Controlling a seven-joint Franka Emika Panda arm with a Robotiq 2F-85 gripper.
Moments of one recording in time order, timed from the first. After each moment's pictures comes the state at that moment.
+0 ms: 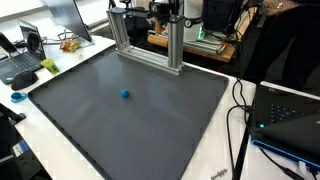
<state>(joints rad) -0.01 -0.52 -0.01 -2.56 -0.02 1.87 0.01</state>
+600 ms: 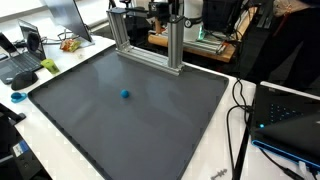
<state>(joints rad) -0.01 -0.52 0.00 -2.50 -0.03 1.80 0.07</state>
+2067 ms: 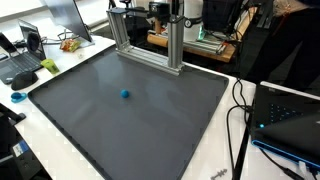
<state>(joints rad) -0.02 -0.56 0.05 -2.44 -0.03 1.90 0.17</state>
